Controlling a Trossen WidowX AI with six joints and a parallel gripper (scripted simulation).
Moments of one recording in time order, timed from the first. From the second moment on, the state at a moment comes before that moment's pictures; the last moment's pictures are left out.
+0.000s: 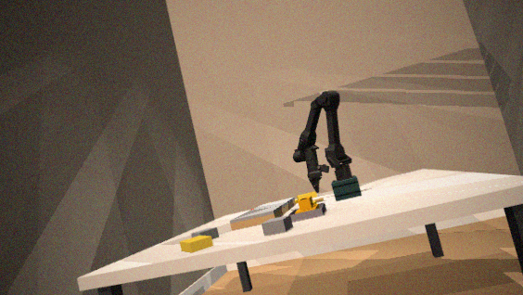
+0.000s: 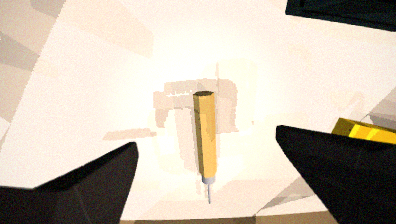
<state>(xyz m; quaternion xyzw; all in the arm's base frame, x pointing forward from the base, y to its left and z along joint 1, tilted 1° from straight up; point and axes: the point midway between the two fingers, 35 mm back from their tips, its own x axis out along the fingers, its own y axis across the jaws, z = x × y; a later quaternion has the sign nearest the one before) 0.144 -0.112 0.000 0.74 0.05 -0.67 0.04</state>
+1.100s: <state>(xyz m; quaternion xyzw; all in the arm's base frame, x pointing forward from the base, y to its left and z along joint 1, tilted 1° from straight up) 0.142 -0.110 -0.042 0.74 0.05 -0.67 0.04</state>
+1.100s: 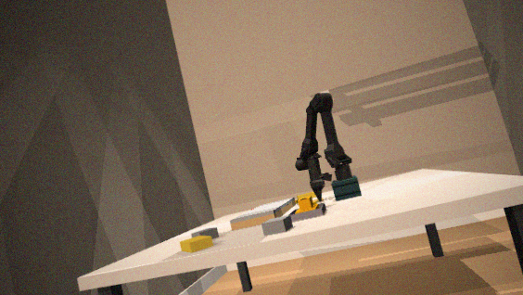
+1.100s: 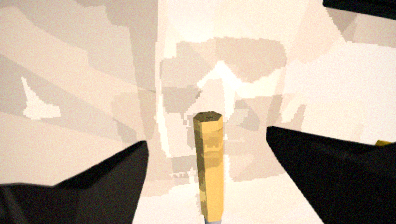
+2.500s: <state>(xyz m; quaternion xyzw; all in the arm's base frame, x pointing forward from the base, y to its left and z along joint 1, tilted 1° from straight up) 0.141 -0.111 0.071 0.73 0.05 -0.68 0.03</state>
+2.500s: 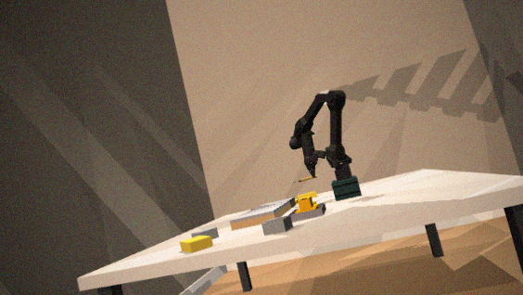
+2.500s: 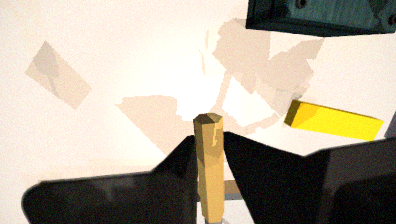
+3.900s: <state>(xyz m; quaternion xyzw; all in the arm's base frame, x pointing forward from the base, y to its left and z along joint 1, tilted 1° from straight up) 0.211 -0.115 0.098 0.75 0.31 -0.29 0.51</state>
